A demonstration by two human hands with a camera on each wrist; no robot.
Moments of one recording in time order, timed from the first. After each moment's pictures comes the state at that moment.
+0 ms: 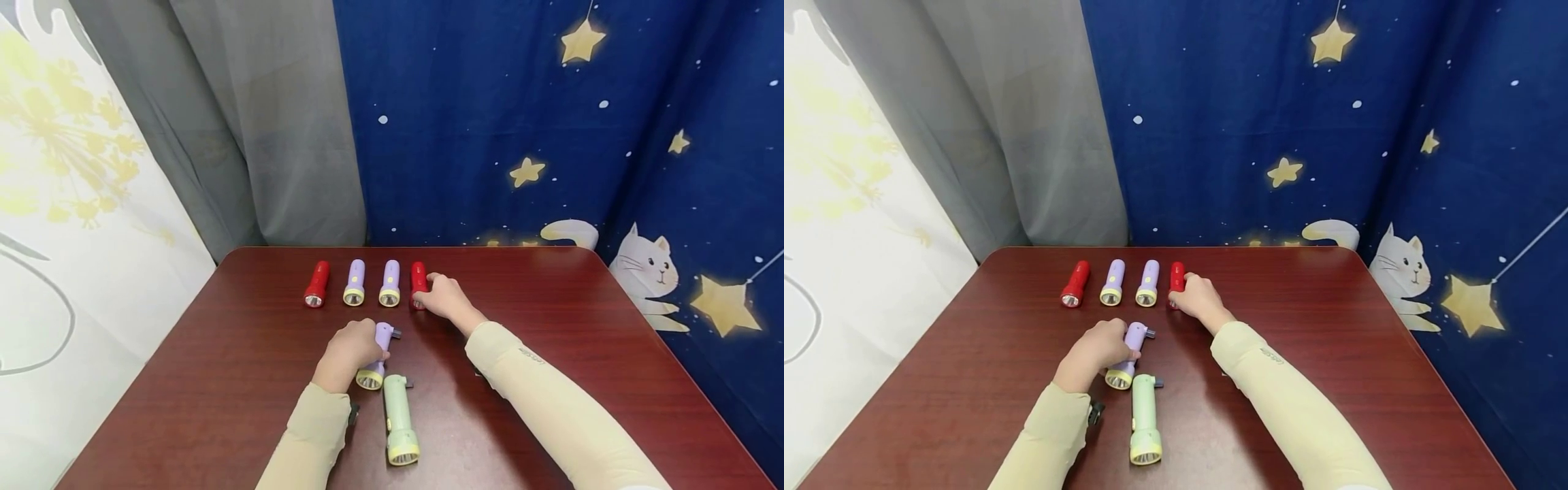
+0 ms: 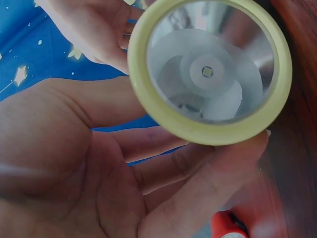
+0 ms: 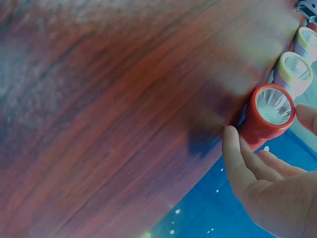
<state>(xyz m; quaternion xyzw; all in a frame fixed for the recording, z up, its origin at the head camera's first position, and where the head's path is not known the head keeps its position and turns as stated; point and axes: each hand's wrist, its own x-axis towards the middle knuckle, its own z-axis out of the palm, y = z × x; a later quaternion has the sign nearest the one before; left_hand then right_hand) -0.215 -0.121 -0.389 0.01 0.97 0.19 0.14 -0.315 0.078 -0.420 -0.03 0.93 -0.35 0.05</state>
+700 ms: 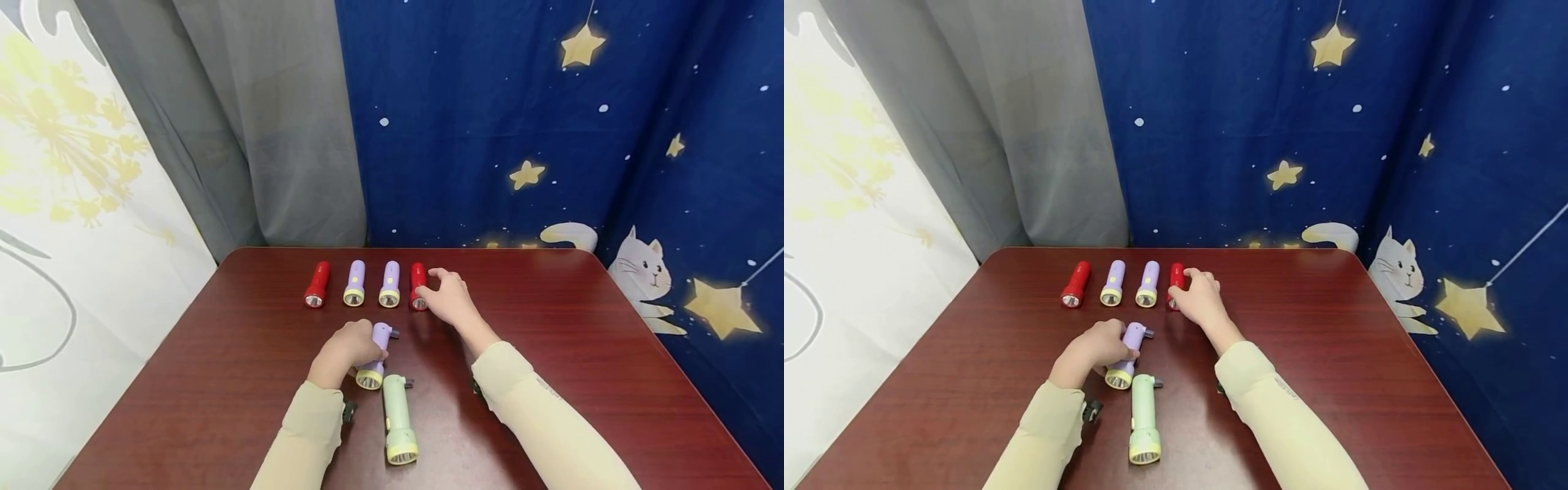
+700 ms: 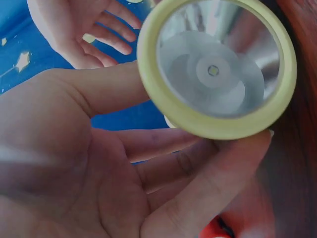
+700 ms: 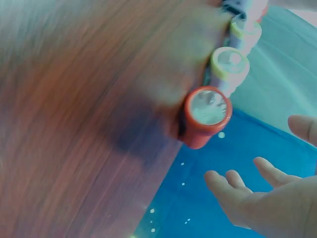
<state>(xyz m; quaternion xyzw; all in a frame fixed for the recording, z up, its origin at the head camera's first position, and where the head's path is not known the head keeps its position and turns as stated) -0.216 -0.127 -0.387 0.00 0.95 0.25 0.18 -0.284 0.081 -0.393 -0.02 0.91 -0.42 -0.01</state>
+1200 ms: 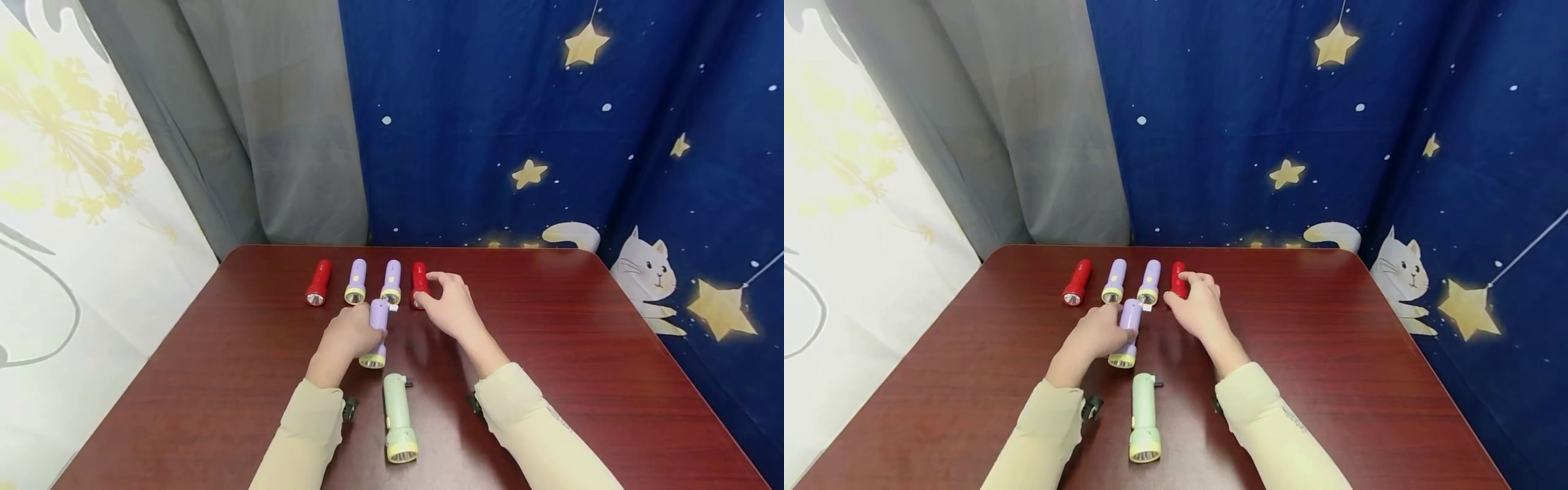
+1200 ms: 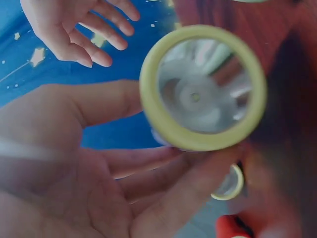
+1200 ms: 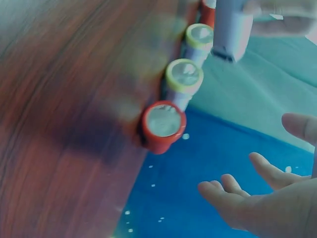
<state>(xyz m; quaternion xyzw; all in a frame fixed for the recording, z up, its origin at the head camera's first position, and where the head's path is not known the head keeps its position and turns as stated) -0.217 -0.125 -0.369 0.00 0.97 0.24 0.08 -0.244 0.075 -0.373 -0.03 0.89 -0.45 -0.03</state>
